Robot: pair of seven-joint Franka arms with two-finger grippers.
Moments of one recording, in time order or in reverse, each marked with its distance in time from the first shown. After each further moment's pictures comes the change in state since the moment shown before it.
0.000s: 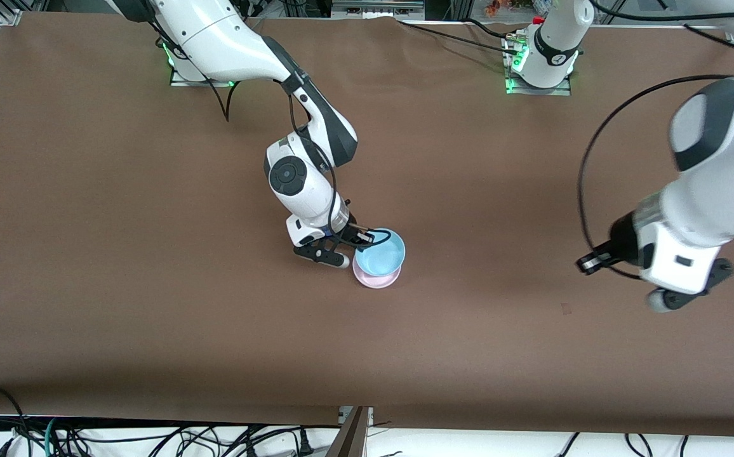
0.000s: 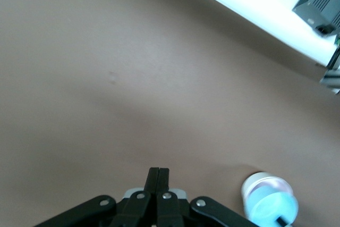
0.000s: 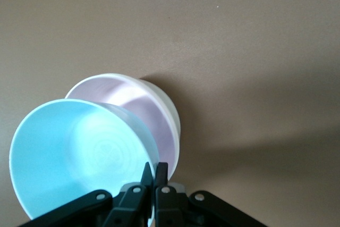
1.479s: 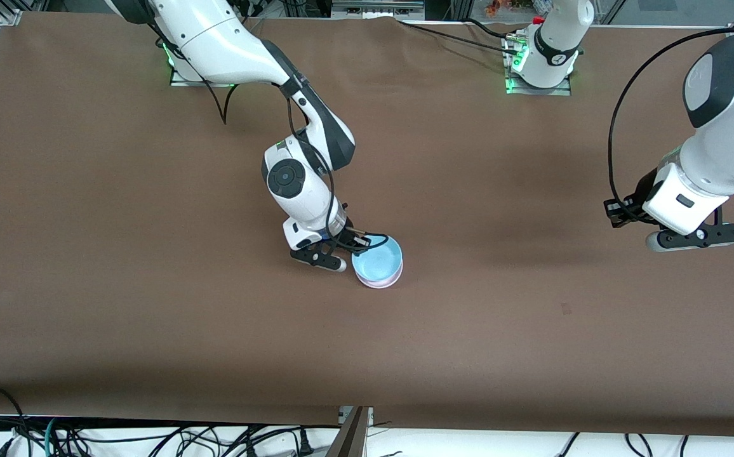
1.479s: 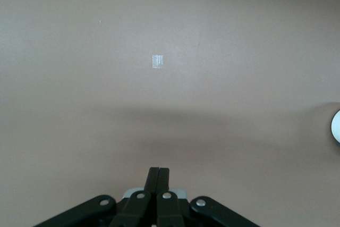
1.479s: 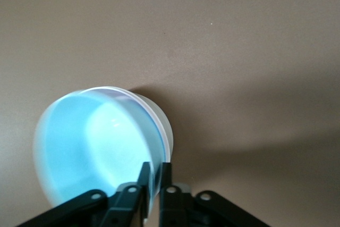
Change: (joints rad) left arm 0.115 -0.302 0.004 -0.484 0.003 0.134 0.368; right arm -0.003 0.004 -0.012 0.010 -0.014 0.001 0.001
